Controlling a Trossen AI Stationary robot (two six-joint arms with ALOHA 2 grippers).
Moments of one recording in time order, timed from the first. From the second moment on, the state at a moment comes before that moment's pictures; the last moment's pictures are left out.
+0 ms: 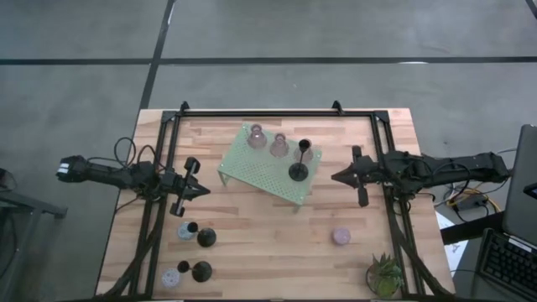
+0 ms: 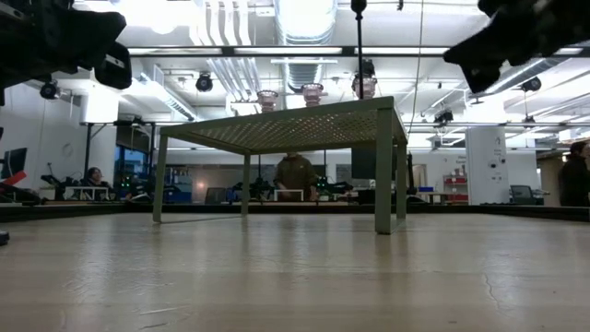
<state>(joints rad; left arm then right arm) -0.15 0.28 0.01 0.42 0.08 0.04 0.05 0.50 0.36 -0.10 0.04 0.18</state>
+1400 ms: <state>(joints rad) -0.15 0.28 0.01 0.42 0.08 0.04 0.27 0.60 0.28 0.05 -0.22 0.65</state>
